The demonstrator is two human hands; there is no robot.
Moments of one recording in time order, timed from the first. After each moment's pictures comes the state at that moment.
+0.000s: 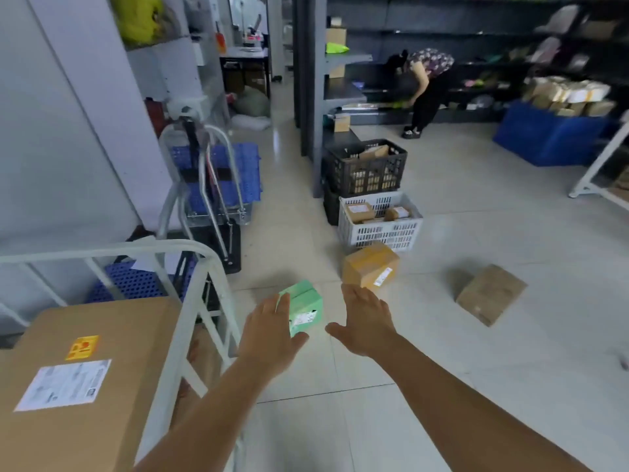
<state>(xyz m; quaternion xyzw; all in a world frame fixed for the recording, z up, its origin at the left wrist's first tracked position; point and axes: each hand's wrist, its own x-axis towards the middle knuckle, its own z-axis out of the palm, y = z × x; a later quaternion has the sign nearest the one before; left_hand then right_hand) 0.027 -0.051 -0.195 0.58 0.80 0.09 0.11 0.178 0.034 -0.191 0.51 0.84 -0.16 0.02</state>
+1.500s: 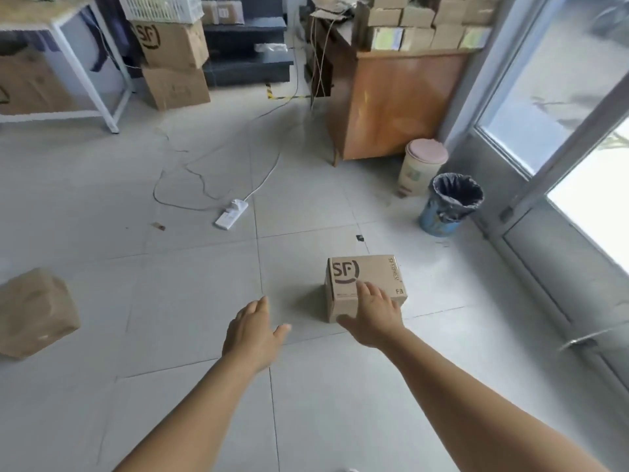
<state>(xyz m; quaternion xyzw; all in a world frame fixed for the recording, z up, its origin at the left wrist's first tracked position) 0.757 -0.103 -0.280 0.94 0.22 -0.16 0.21 0.846 -0.292 -0.277 0.96 0.12 -0.21 -0.11</state>
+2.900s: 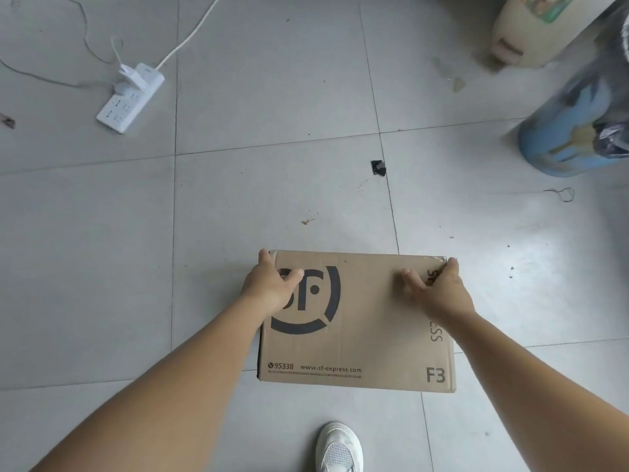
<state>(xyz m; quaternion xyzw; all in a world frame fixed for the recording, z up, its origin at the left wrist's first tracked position) 1.235 -0.163 -0.763 0.78 0.43 -0.30 0.36 1.323 -0.409 -0.778 0.89 -0.17 -0.34 -0.25</state>
